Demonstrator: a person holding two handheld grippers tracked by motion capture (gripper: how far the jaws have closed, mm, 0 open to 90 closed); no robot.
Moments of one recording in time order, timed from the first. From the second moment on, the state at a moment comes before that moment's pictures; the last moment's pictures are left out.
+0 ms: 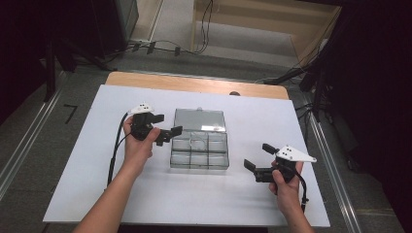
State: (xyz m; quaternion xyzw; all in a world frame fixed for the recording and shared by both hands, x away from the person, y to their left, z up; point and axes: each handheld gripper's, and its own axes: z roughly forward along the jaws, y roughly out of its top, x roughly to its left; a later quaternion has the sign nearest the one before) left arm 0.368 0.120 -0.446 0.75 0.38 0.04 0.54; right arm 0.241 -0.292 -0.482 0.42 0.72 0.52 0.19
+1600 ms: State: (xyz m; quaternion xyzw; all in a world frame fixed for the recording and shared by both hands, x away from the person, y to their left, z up) left arm 0.398 0.115 -0.464 0.76 0.41 0.01 0.51; right arm 0.348 -0.246 -0.471 0.44 0.73 0.51 0.13
